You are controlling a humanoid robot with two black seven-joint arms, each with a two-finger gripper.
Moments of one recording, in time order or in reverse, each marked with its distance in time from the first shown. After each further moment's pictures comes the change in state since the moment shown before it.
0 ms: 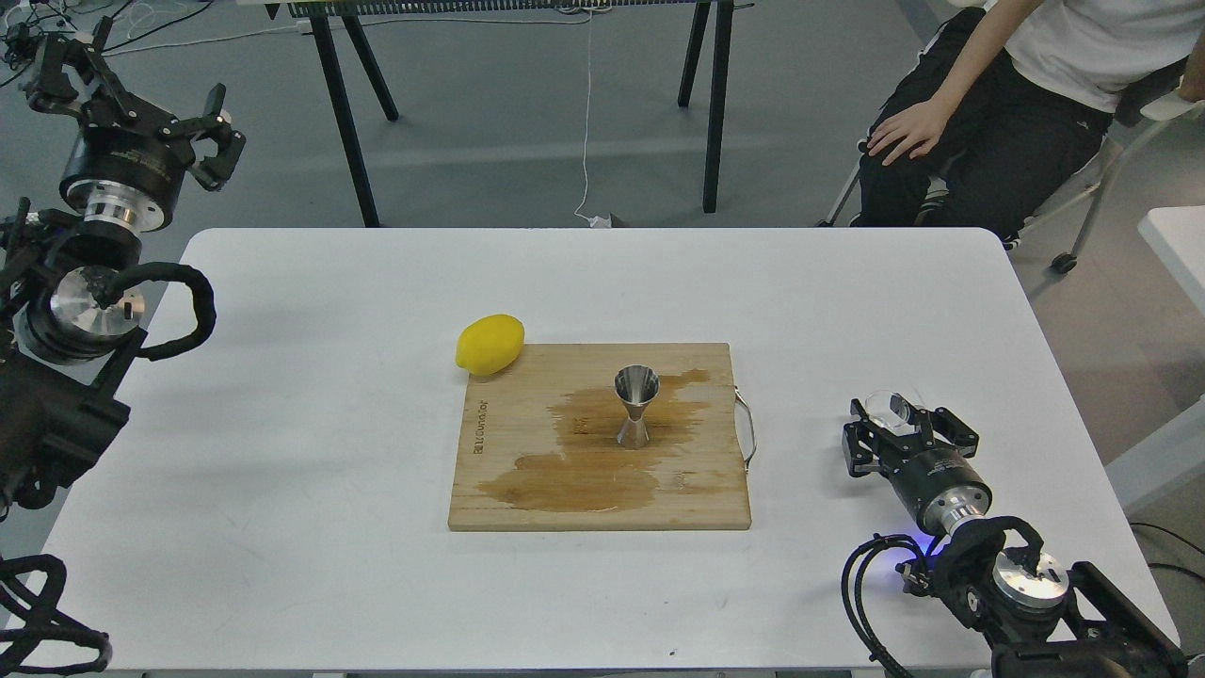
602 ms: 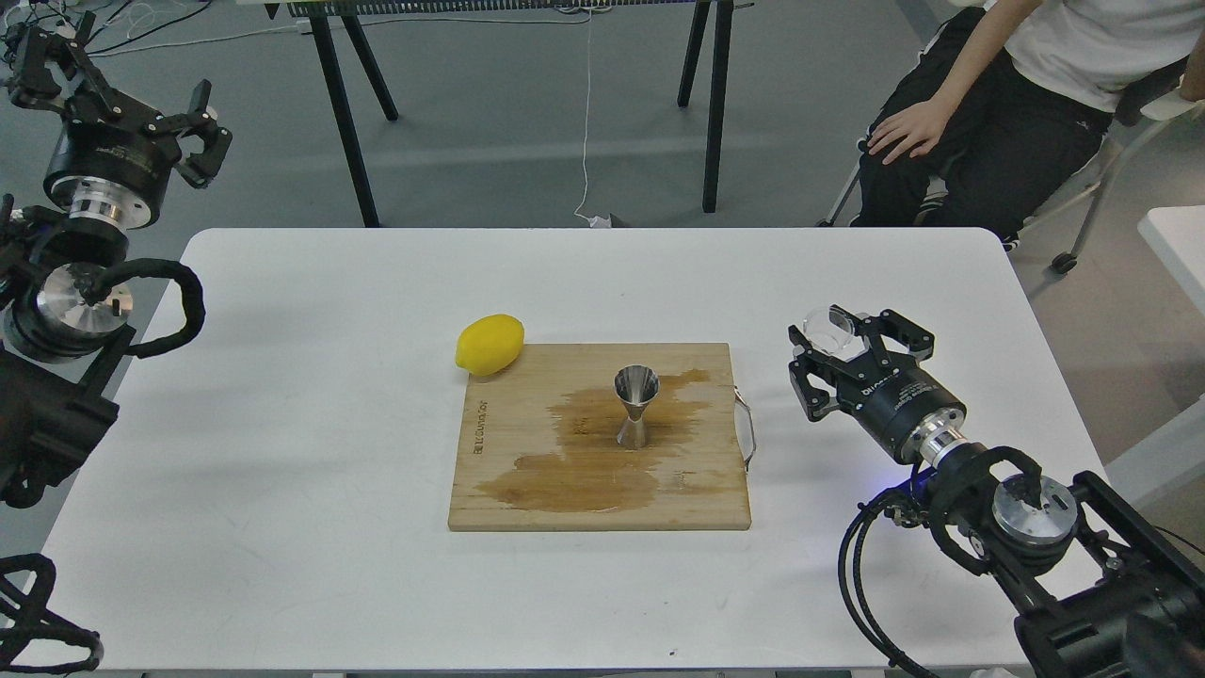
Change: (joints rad) left arm -0.002 0.015 0.000 -0.006 -0.001 0.021 0.000; right arm 0.076 -0.149 -0.184 0.424 -0.142 -0.195 -0.018
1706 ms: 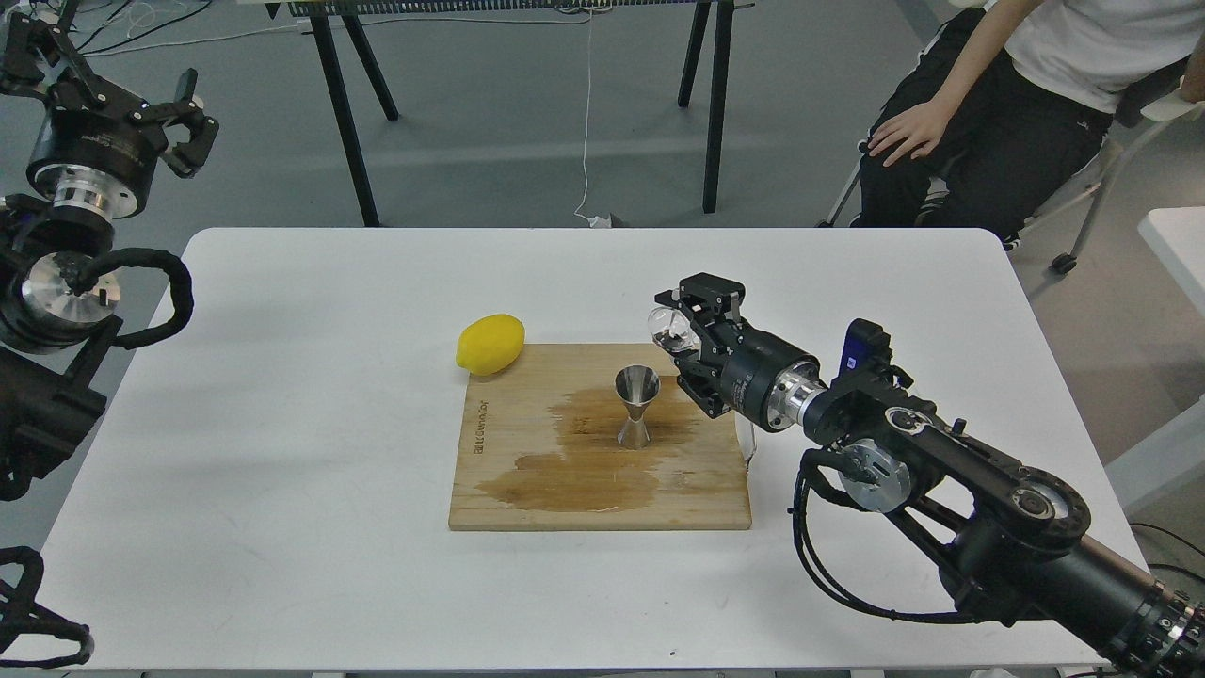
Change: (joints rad) left arm -0.018 0.016 0.006 0.003 0.002 0.003 0.002; right arm 0.276 0.005 -0.382 0.014 -0.939 -0.116 0.008
